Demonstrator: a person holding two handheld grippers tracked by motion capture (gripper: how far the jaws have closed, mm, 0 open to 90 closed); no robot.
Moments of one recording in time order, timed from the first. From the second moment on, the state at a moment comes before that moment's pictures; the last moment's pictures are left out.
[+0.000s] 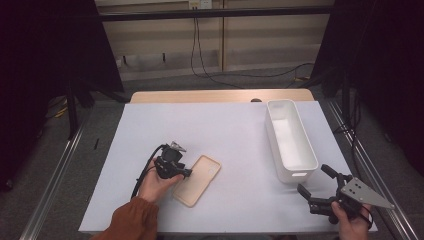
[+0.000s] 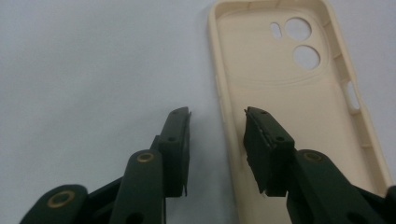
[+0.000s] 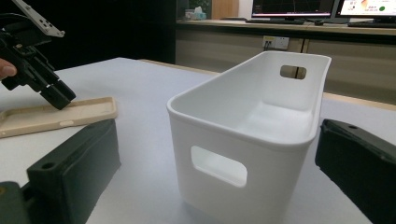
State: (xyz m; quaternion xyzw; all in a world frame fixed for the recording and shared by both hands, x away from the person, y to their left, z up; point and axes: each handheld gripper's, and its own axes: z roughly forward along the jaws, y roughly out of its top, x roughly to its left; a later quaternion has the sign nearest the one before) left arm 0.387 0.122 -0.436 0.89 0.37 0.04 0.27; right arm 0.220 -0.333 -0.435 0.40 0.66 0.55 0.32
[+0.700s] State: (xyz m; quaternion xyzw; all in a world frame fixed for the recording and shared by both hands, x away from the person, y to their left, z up) left arm 0.390 0.126 -0.440 0.87 0.39 -0.02 0.29; right arm 0.220 -0.332 -0.435 0.40 0.66 0.55 0.32
